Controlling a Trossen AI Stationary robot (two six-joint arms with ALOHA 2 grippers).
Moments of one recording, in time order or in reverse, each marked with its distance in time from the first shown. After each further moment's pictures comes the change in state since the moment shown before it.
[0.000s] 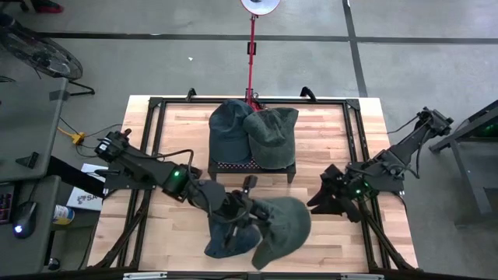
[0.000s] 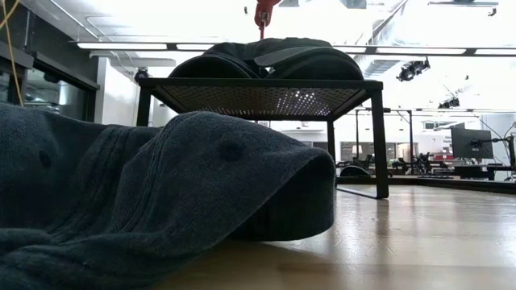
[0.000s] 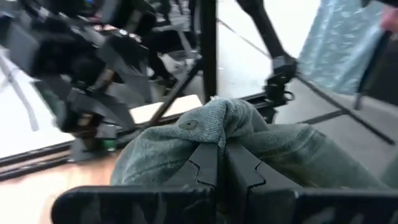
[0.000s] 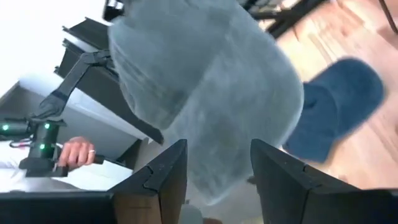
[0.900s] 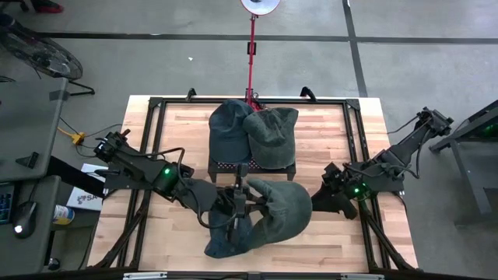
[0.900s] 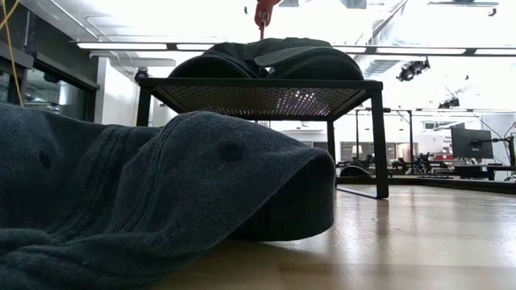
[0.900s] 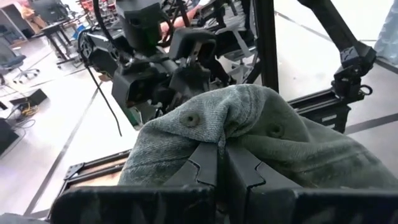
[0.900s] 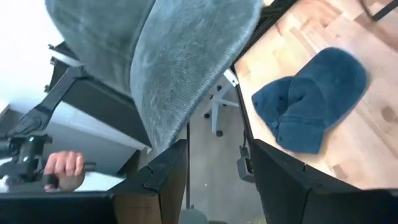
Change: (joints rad) left arm -0.025 -0.001 0.104 -0.093 -0.279 0.151; right arm 0.001 0.000 0.000 -0.037 0.047 0.102
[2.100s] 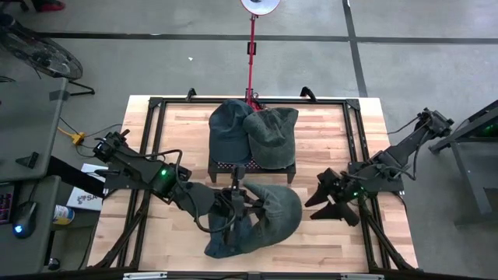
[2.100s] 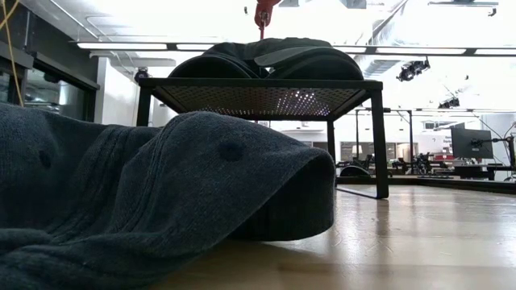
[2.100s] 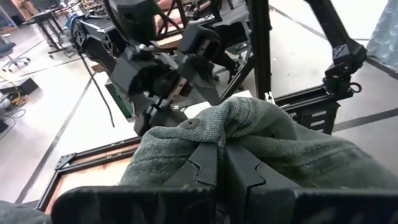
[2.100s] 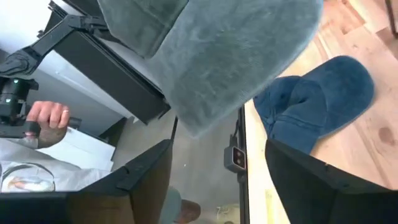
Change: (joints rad) left arm -0.020 -0.006 0.007 -0.050 -0.006 -0.056; right arm -0.024 0.029 0.000 0.008 -0.113 -0.218
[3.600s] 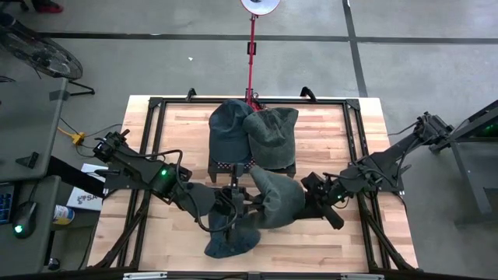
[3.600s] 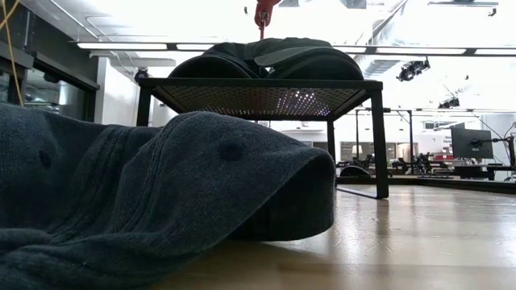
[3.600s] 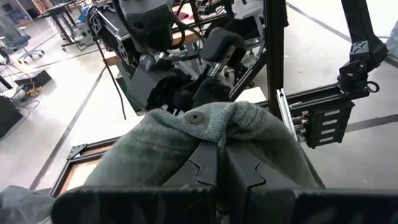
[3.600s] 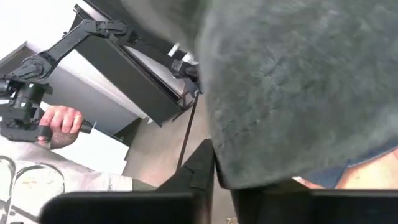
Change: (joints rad) left arm 0.000 0.000 0.000 -0.014 -0.049 -0.023; right arm -0.101 0.145 0.000 0.222 -0.140 -0.050
